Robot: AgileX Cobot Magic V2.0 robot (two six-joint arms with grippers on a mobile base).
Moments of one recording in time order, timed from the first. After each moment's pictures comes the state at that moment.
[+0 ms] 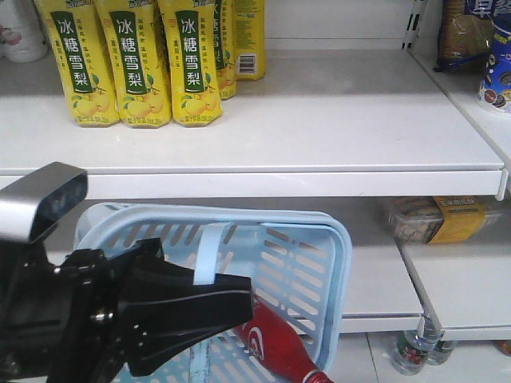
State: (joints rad) left arm -0.49 1.13 -0.57 1.12 -1.12 -1.42; right arm 0.23 0.13 -0.45 0.15 0.68 -0.22
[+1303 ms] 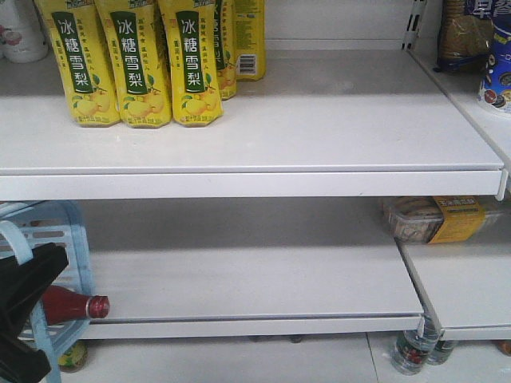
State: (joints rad) left arm -0.49 0.59 -0.35 0.50 0.02 -0.64; right arm 0.23 0.13 -0.45 0.15 0.68 -0.22
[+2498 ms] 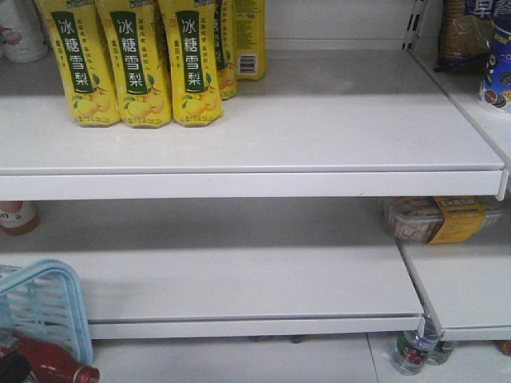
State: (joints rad) left arm -0.48 0.03 0.04 0.15 0.14 -0.29; right arm 0.23 0.13 -0.45 0.15 0.68 -0.22
